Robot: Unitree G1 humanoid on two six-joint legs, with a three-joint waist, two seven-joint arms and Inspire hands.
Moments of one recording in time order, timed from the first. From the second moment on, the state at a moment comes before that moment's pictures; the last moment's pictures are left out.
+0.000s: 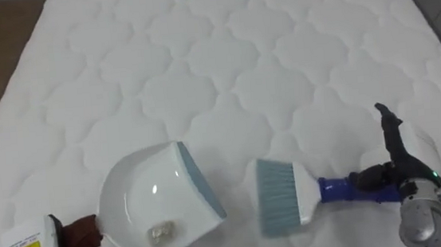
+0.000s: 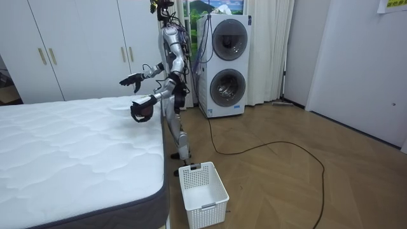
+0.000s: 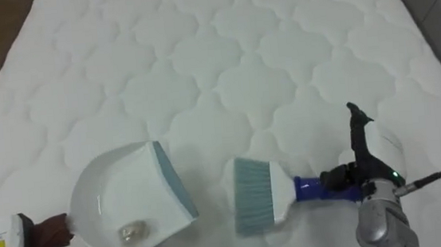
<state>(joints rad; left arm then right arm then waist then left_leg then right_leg) 0.13 0.36 -0.09 0.74 0.95 0.18 0.71 0.04 -0.42 0.15 0.38 -0.37 0.09 -0.39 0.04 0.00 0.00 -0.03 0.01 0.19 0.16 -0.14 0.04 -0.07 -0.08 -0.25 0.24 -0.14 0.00</state>
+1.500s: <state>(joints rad) 0.13 0.28 -0.04 0.57 0.82 0.04 0.62 -0.02 -0.36 0.09 0.23 -0.12 -0.01 -0.47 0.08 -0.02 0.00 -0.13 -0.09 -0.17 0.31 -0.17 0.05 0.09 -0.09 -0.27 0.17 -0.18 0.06</state>
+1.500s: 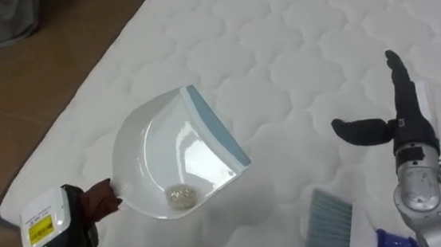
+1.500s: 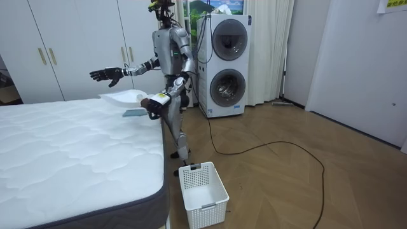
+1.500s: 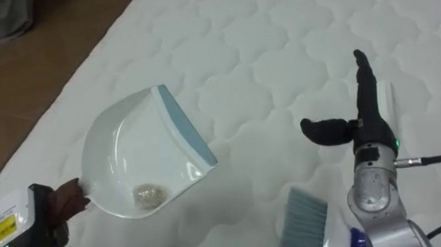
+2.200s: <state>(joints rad) 0.12 0.26 -0.04 0.52 0.85 0.03 0.58 0.02 -0.30 0.10 0.23 -0.11 -0.03 -0.50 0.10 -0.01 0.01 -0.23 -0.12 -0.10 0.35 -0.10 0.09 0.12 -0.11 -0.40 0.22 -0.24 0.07</state>
